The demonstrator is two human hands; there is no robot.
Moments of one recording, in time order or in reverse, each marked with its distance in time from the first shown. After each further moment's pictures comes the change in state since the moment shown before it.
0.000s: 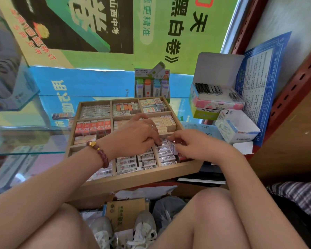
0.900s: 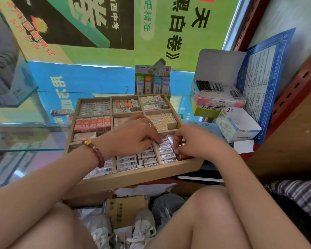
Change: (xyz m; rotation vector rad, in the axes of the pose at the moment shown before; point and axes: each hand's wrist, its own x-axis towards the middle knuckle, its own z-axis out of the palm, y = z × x) left_hand -0.007 0.001 -0.004 -0.069 -0.044 -0.048; right_hand 0.001 -0.011 0.000 -0.102 0.066 0.103
